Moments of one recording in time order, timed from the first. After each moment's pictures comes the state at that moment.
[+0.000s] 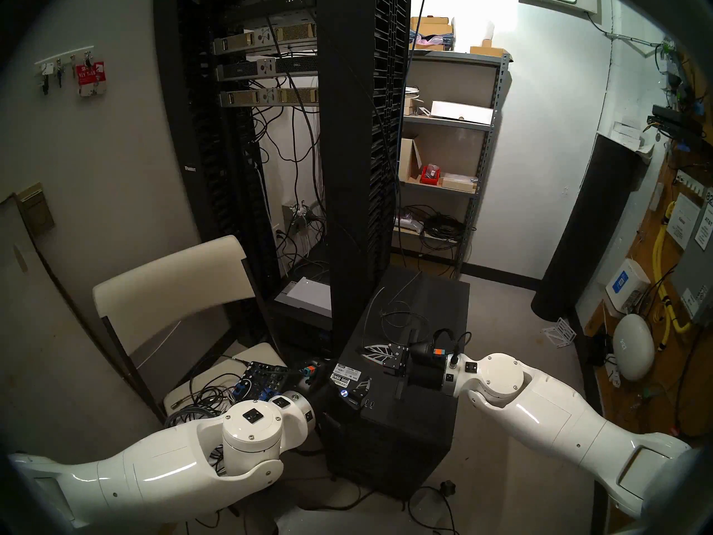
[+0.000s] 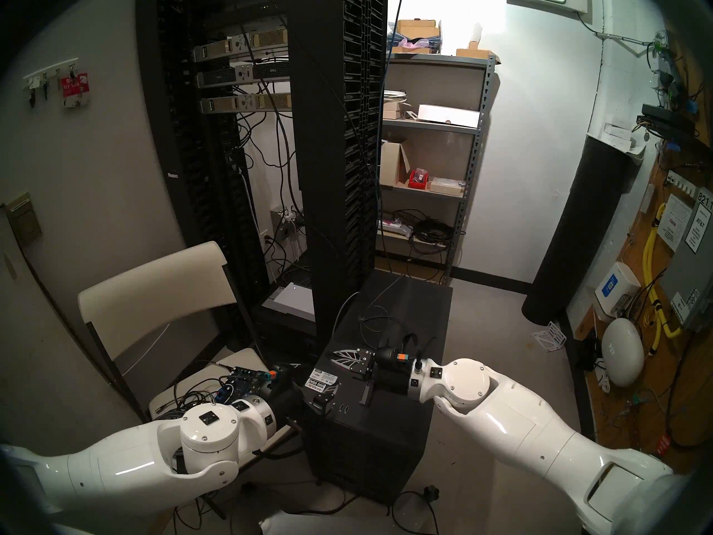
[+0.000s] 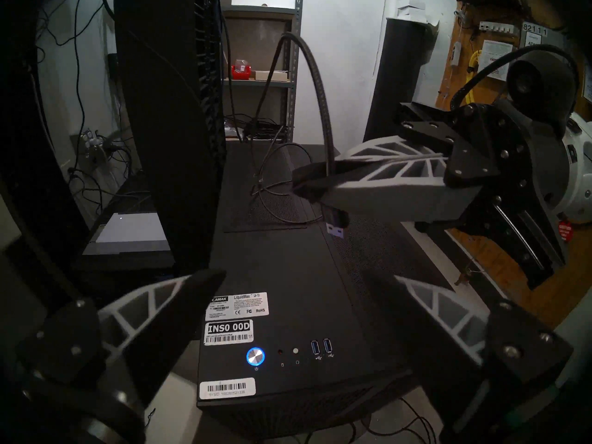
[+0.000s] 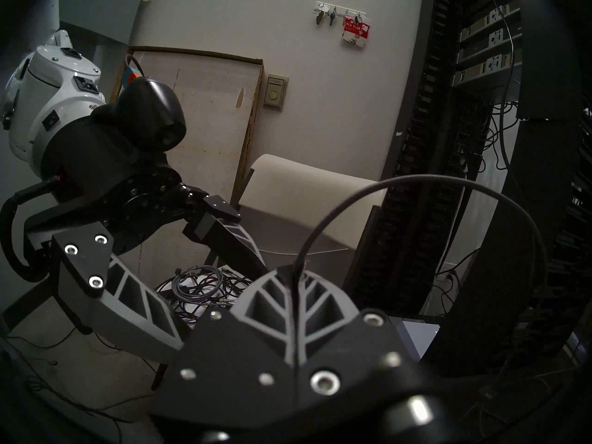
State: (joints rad) left arm 1.47 -0.77 -0.65 -1.96 -0.77 0.15 0.38; right arm -1.25 -0.89 0.78 -1.43 0.48 -0.39 0.64
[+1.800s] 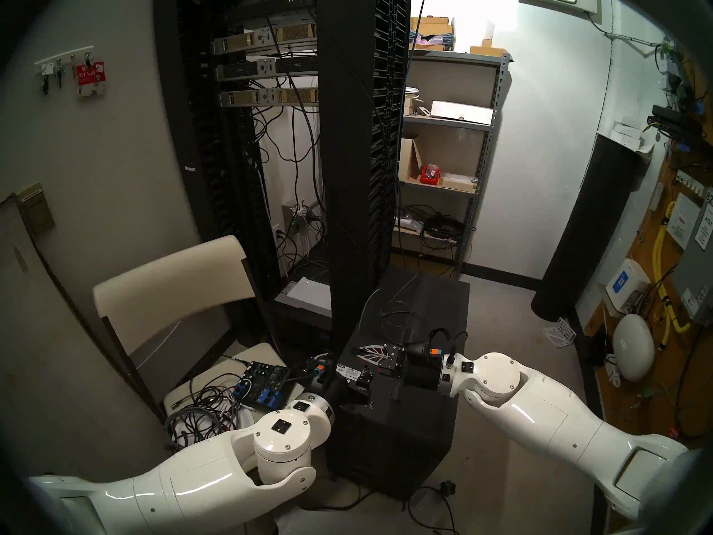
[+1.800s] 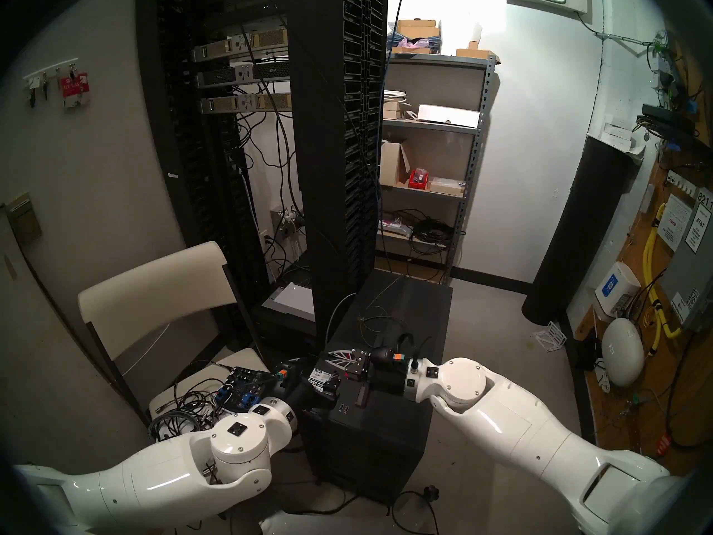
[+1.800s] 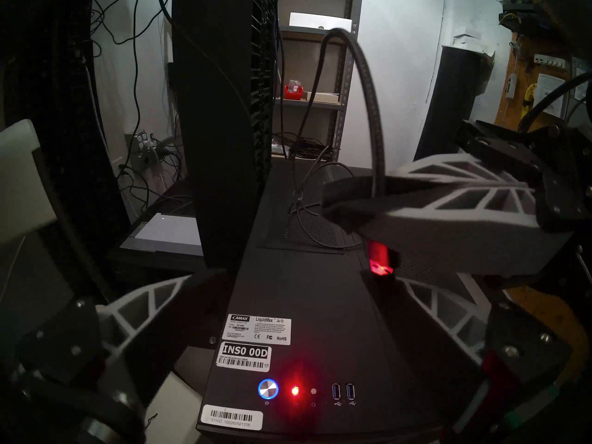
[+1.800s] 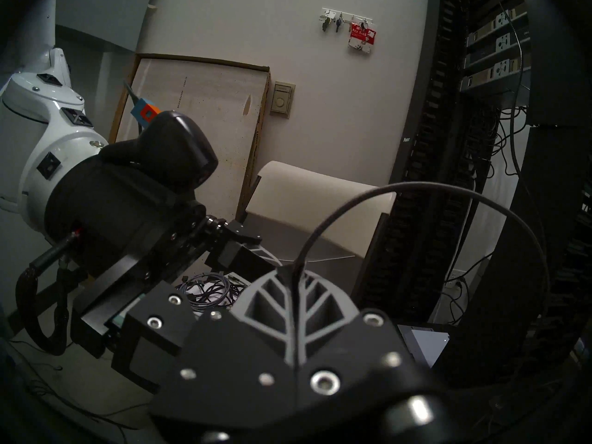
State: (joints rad) left arm 1.47 -0.91 -0.62 -1.87 -0.71 0.06 0.57; right arm -1.25 -0.91 0.79 -1.43 0.48 -0.39 0.67
